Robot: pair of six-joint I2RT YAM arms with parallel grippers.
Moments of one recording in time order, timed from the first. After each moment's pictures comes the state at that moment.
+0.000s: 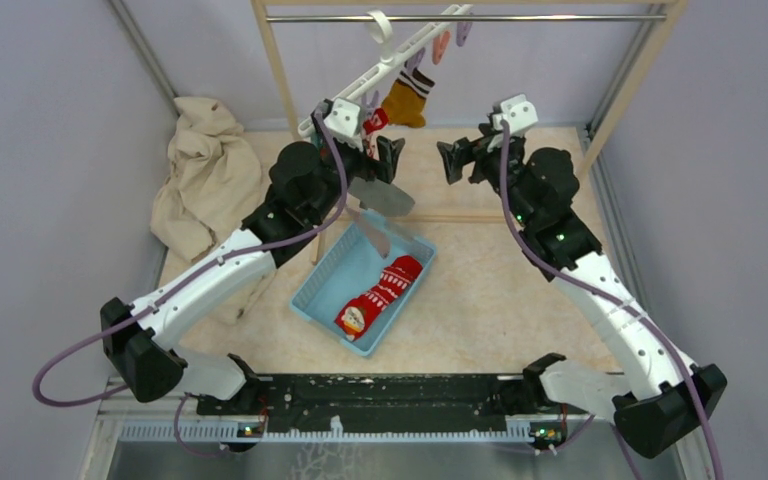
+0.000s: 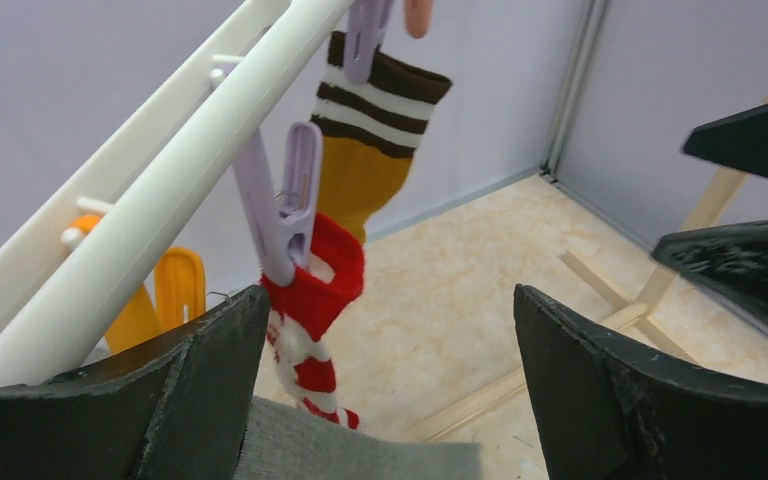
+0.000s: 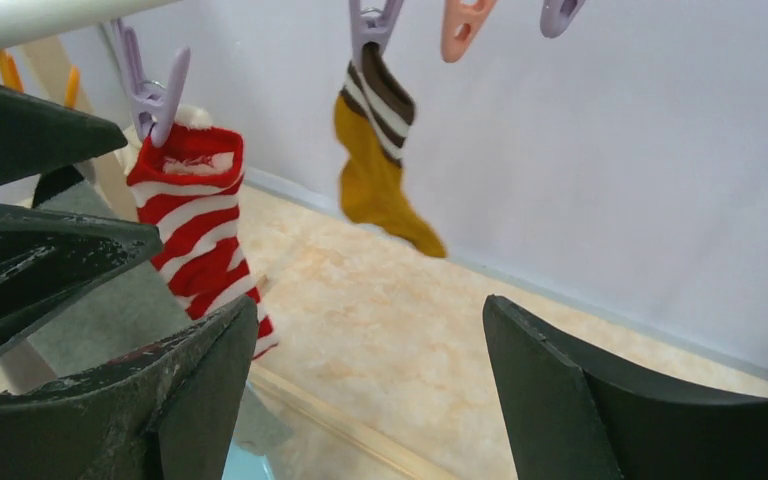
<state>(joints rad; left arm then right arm) -0.79 1.38 1.31 0.21 -0.24 0.03 0.50 1.09 1.16 0.04 0.00 -0.05</state>
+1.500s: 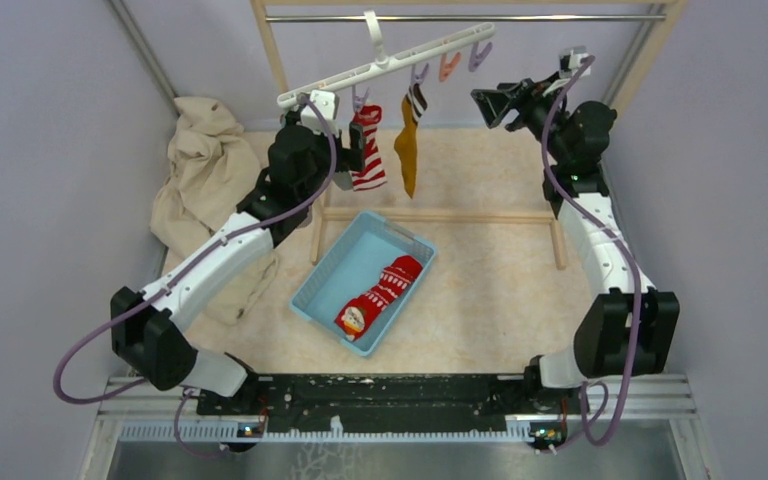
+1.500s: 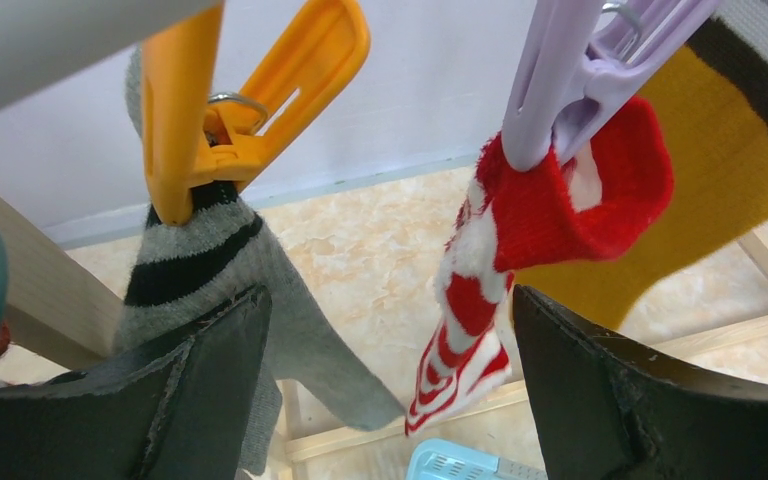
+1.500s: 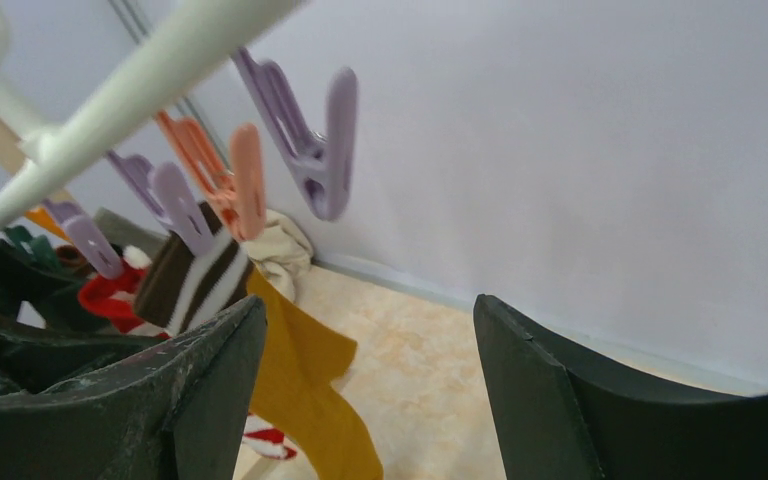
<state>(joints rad) -0.60 1.44 1.31 0.07 -0.33 -0.05 0.03 1.42 1.25 0.43 -0.54 0.47</state>
